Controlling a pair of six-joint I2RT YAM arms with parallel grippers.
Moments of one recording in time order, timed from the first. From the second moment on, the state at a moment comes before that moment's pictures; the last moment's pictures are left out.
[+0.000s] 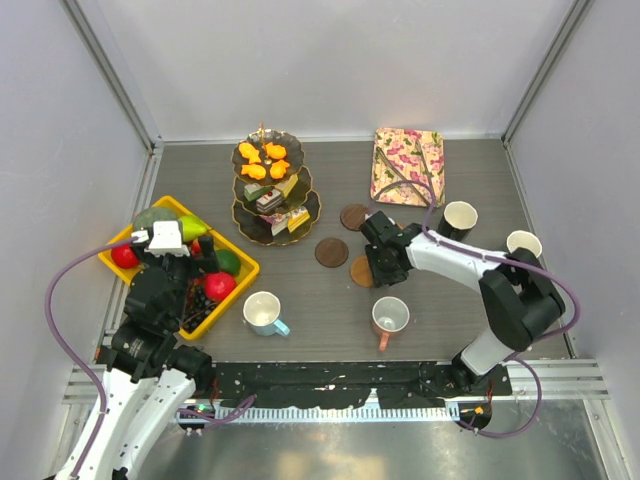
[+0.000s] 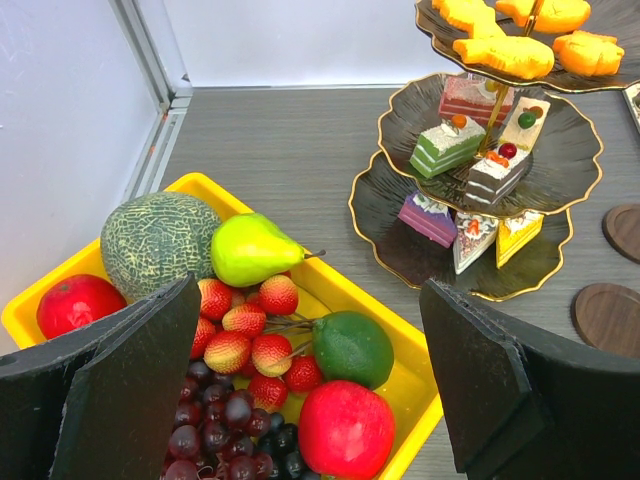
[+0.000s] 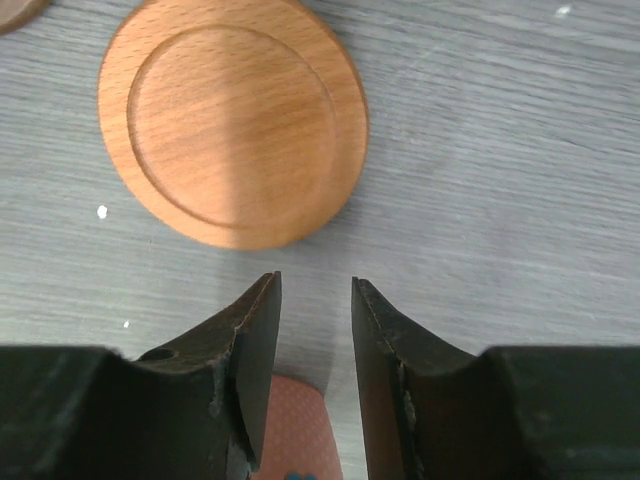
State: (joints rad) left arm -0.37 0.38 0.65 -0.35 -0.43 0.00; right arm 0.64 1.61 0.96 -0.63 0.13 0.42
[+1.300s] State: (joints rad) left arm -0.38 0.34 0.65 -0.35 -0.44 0.00; right arm 0.06 1.55 1.07 -0.64 0.24 0.37
